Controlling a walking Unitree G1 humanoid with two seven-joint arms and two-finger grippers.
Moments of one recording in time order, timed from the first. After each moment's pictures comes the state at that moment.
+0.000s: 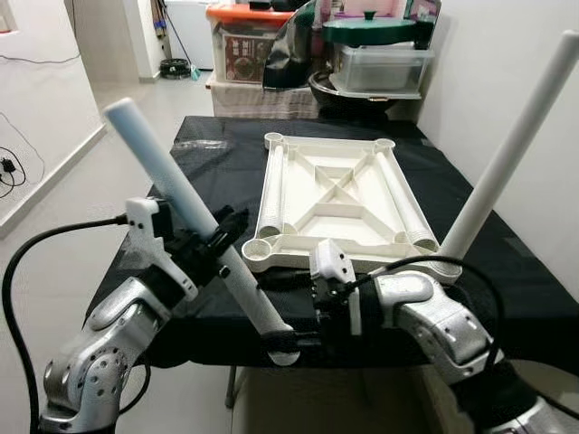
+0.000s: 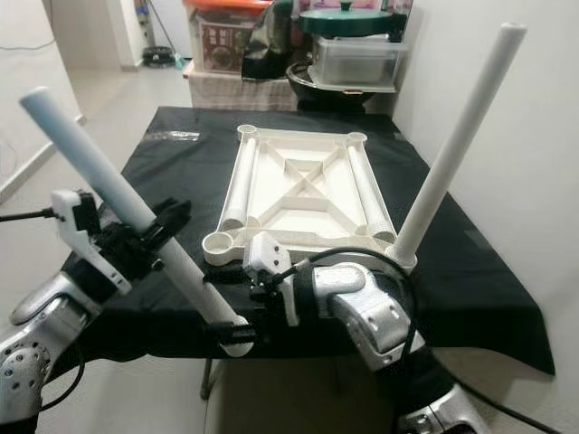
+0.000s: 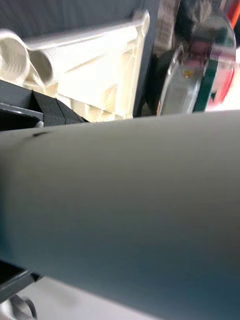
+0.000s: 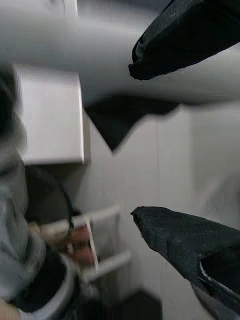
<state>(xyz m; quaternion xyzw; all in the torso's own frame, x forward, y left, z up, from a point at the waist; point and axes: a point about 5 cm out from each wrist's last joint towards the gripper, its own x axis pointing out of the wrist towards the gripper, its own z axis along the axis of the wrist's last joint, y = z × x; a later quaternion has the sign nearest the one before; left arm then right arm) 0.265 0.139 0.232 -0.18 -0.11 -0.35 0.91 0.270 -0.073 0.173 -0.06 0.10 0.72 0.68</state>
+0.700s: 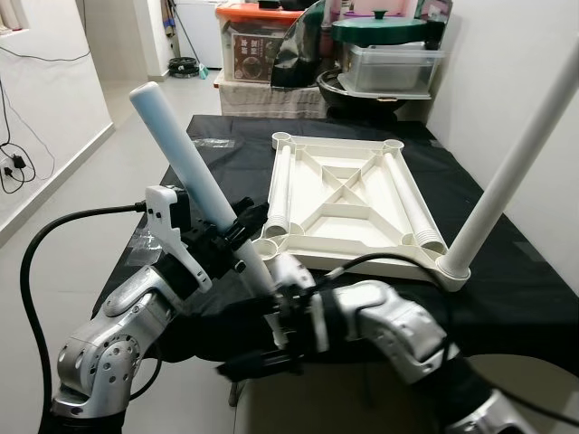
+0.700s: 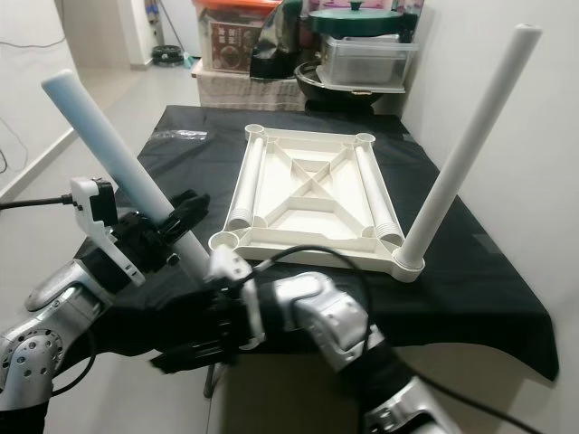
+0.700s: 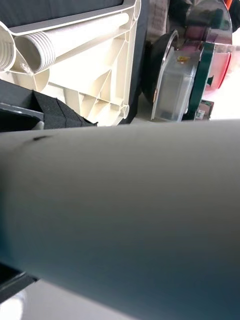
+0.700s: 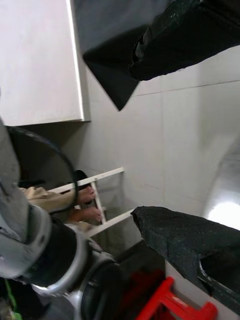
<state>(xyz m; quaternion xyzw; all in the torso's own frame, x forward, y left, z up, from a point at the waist) 0.268 0.131 0.233 -0.17 -0.10 -0.37 0.91 0.276 -0.066 0.168 -0.03 0.13 0.74 0.66</state>
